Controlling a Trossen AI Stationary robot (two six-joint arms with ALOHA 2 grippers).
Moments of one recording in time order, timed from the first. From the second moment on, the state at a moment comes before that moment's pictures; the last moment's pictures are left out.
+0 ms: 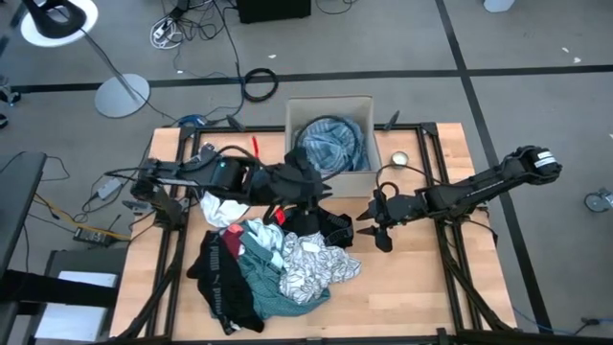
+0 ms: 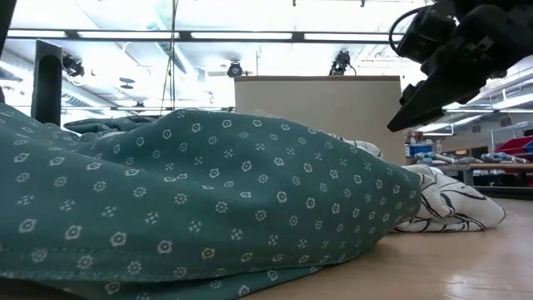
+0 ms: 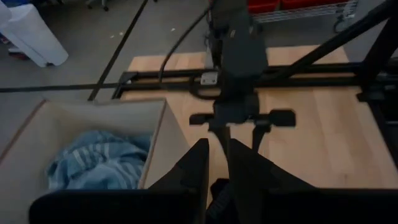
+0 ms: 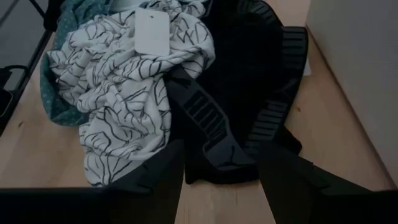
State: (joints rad) left arm -0.19 1.75 2.03 -0.83 -0.40 -0.07; right arm 0.23 1.06 0.45 -0.02 0.13 0.31
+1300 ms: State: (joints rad) left arm -0.16 0.69 0.17 0.42 -0.31 -0.16; right arm 0.16 1.49 0.75 -0.20 0.06 0.22
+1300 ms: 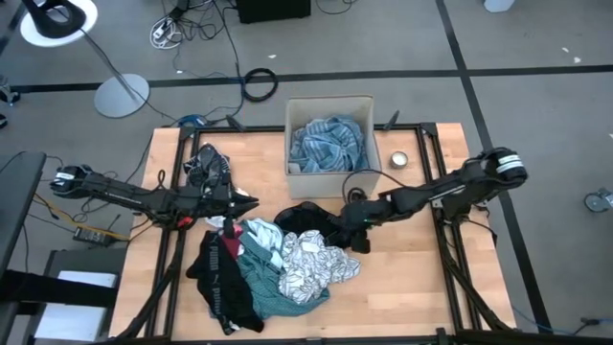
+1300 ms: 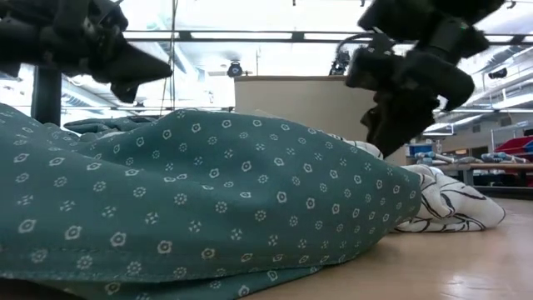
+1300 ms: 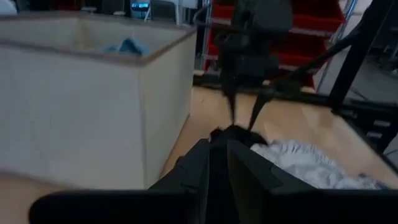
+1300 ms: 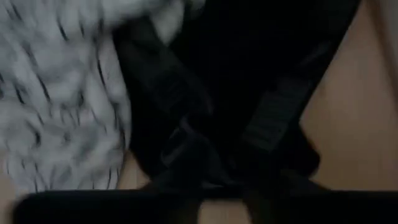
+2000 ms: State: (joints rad) left arm -0.17 0.77 0.12 0.49 -0.28 -0.53; right arm 0.19 1.45 1.08 -0.72 0.06 -0.01
